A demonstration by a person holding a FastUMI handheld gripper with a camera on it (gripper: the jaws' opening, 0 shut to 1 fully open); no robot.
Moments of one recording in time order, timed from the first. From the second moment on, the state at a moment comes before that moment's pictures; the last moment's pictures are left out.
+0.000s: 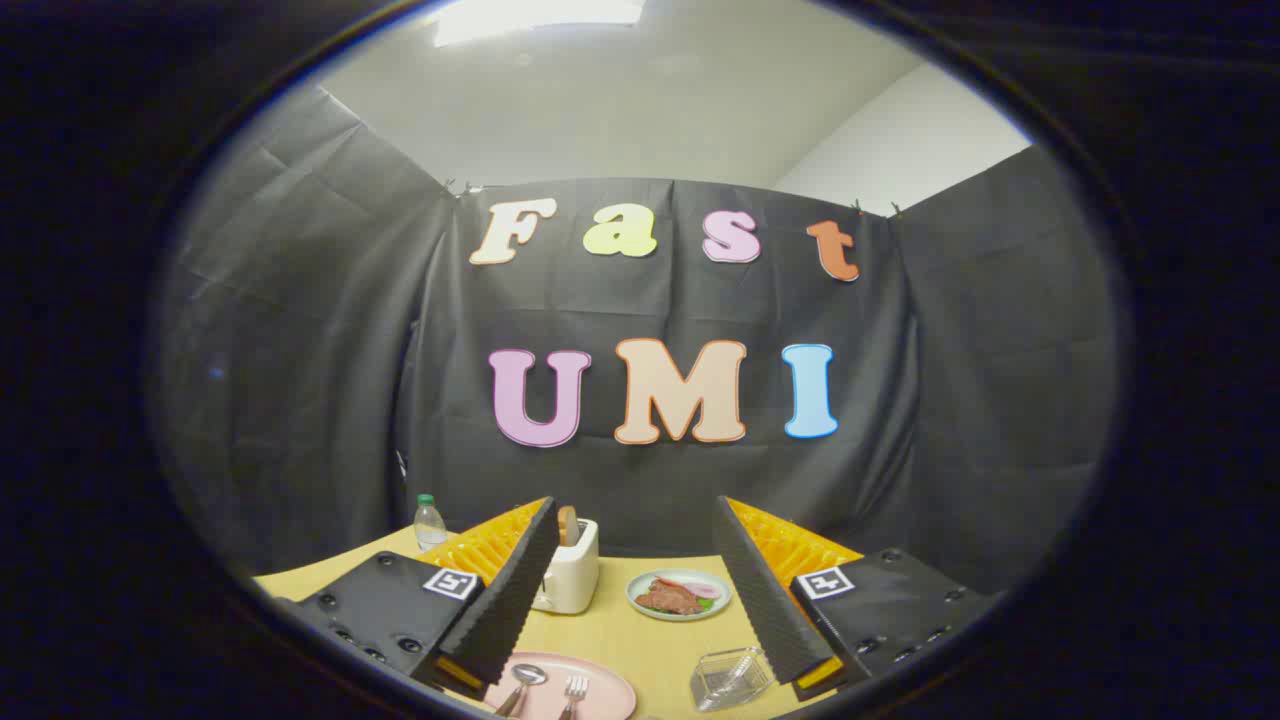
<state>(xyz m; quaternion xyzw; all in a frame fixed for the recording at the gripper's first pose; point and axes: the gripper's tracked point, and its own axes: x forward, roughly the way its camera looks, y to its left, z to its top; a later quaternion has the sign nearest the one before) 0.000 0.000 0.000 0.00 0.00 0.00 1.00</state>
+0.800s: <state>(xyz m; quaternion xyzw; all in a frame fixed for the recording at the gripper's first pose) 0.021 -0.004 -0.003 0.00 0.01 -0.01 1.00</state>
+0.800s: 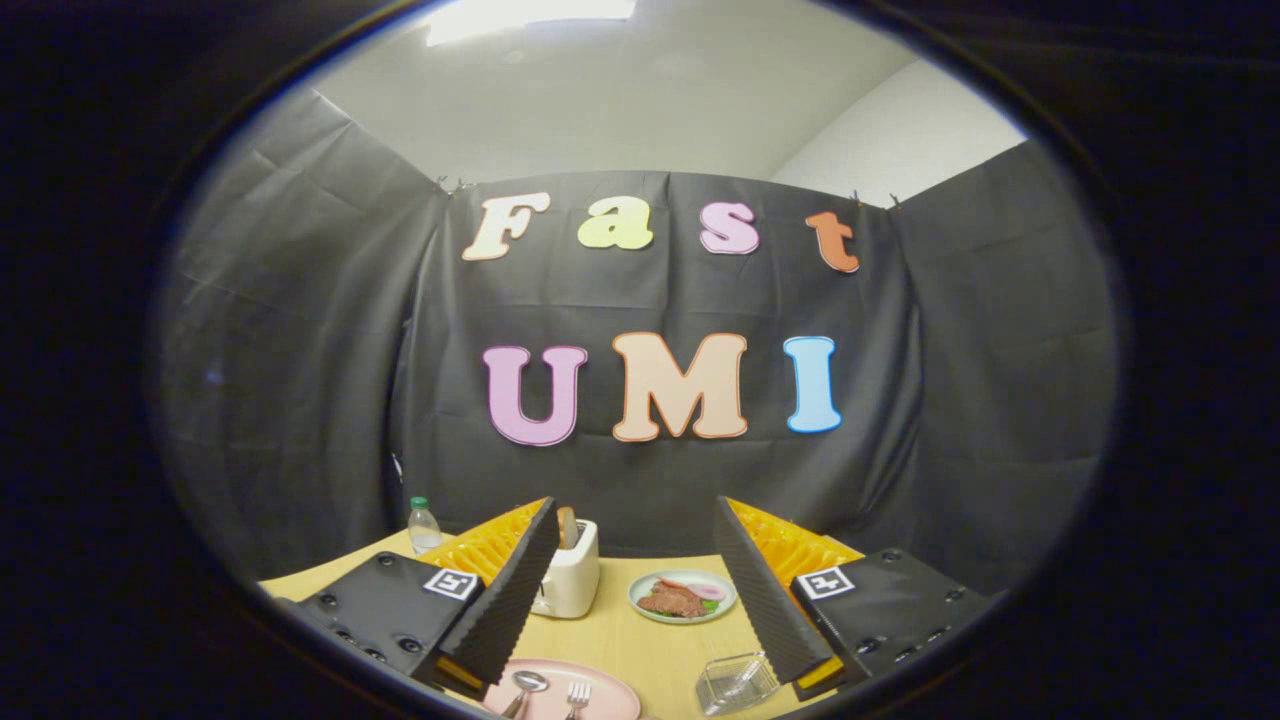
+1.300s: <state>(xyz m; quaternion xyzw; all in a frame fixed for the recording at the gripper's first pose) 0.025 0.021 -0.026 0.00 0.05 0.03 1.00</state>
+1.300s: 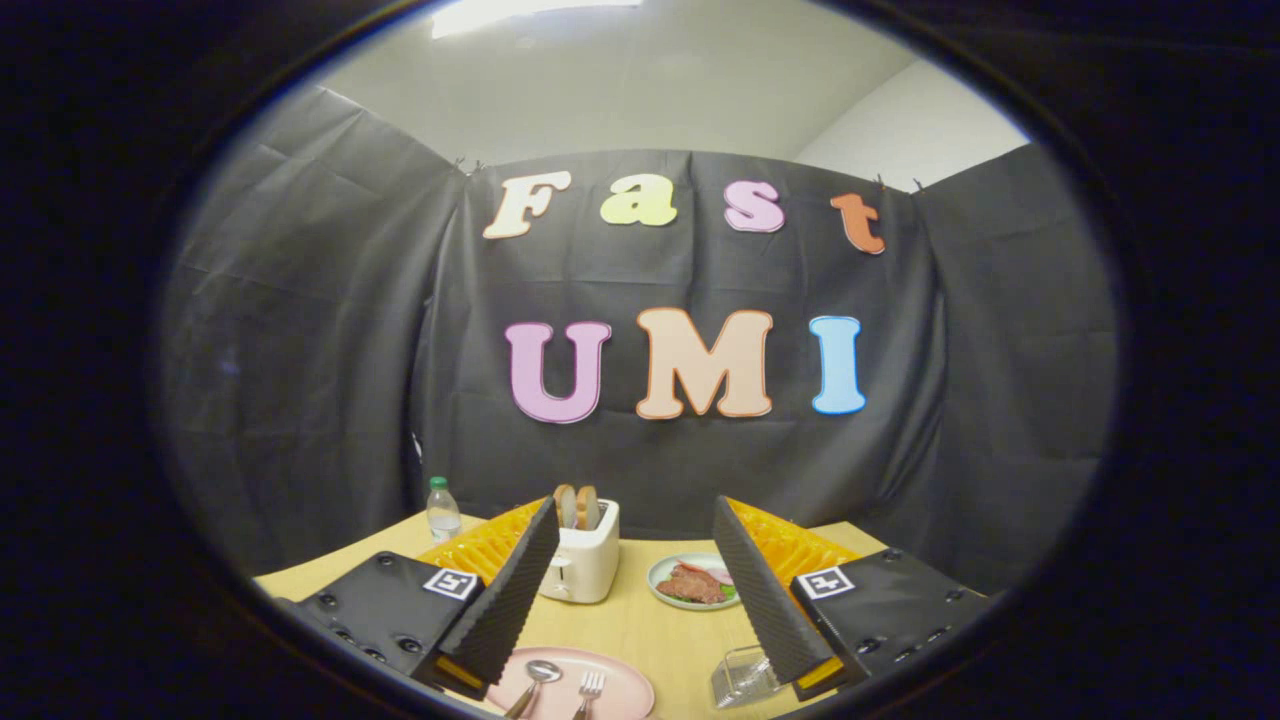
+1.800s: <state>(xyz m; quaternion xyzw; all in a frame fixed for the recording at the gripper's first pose) 0.017 0.041 -0.097 0.00 0.14 0.07 0.99</state>
